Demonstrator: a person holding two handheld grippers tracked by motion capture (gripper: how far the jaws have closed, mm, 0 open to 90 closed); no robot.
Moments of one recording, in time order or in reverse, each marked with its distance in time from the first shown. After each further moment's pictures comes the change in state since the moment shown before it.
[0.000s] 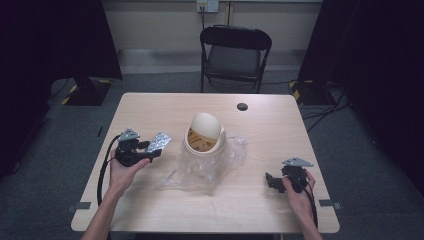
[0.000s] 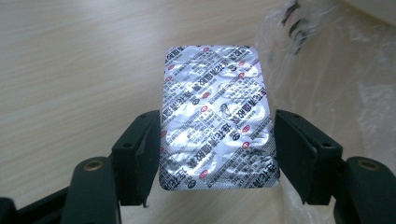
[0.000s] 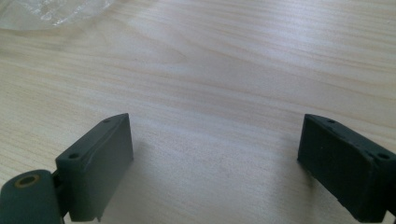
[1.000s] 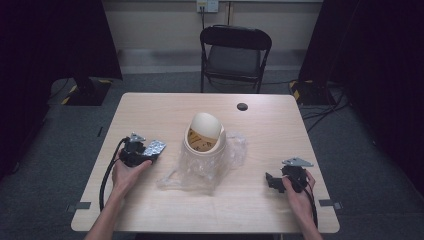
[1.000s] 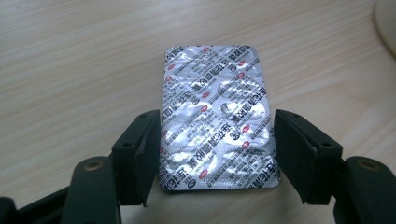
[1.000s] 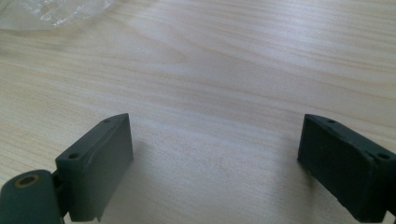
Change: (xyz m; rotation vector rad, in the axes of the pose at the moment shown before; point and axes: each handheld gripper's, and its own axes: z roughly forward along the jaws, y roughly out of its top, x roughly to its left) left arm 0.029 -0.032 0.046 0.175 0.150 -0.023; right arm 0.000 0.000 0.000 0.000 0.000 0.000
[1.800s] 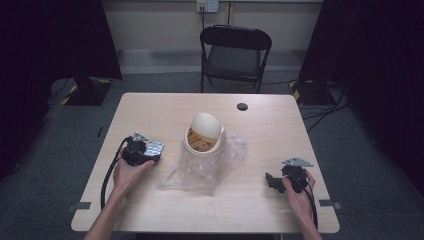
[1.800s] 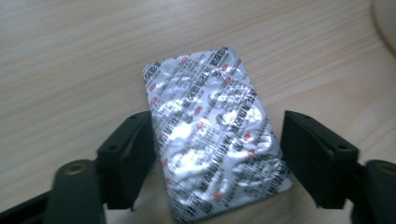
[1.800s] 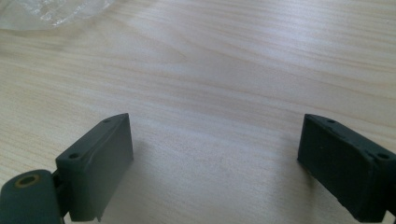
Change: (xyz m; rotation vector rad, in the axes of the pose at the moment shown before) left arm -0.003 0.003 0.006 0.045 0.019 0.033; right arm 0.000 0.000 0.000 0.001 -0.002 0.002
